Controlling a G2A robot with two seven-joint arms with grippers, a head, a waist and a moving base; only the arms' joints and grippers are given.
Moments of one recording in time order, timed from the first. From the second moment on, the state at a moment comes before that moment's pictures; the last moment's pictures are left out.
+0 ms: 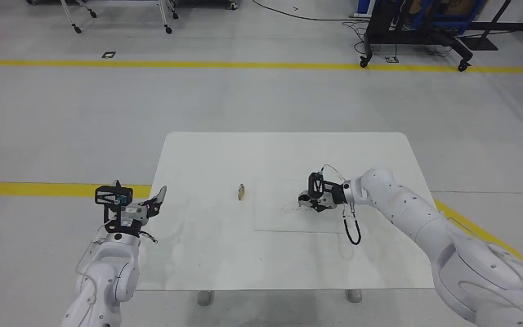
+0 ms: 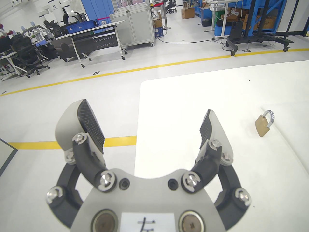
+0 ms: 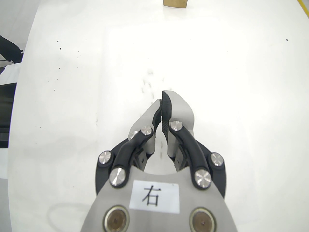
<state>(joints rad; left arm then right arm) 1.73 -1.15 -1.60 -1.80 1.33 0.00 0.00 -0.60 -1.13 0.32 -0.61 -1.33 -1.01 -0.45</state>
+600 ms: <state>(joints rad) 1.73 -1.15 -1.60 -1.80 1.33 0.00 0.00 -0.67 -1.03 0.41 -0.77 -1.45 -0.86 -0.67</state>
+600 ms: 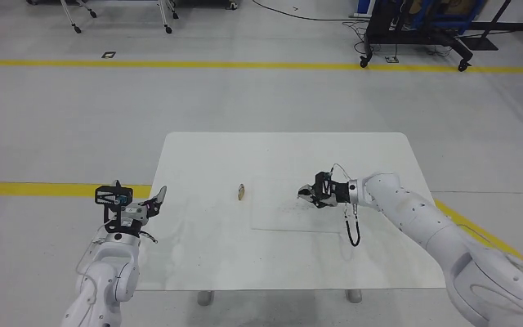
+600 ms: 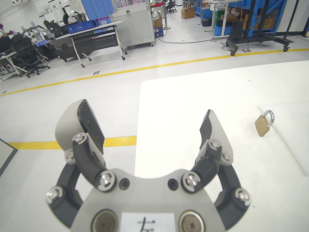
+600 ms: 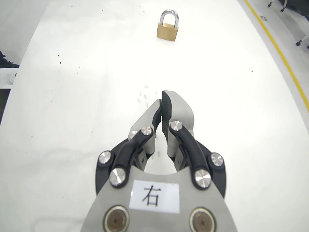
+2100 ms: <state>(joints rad) 1.72 -1.15 -1.60 -1.79 1.28 -0.06 -0.02 -0.85 -1.02 0.54 -0.92 -0.98 -0.97 -0.85</state>
